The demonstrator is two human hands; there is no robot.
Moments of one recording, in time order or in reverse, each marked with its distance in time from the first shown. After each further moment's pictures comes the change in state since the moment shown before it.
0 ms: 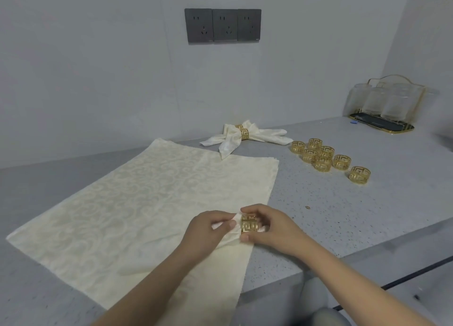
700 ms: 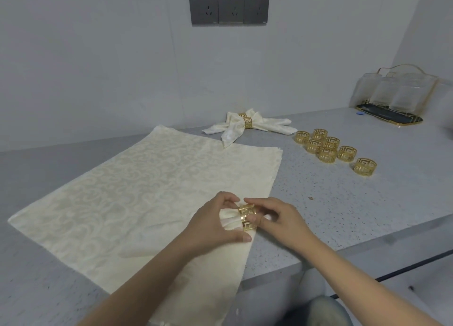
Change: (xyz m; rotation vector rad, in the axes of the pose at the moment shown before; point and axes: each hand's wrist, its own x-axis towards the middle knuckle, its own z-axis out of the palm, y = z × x) left_hand -0.009 0.011 -0.005 0.013 -0.133 -0.043; right_hand -0.007 0.003 0.005 -0.034 0.144 -0.109
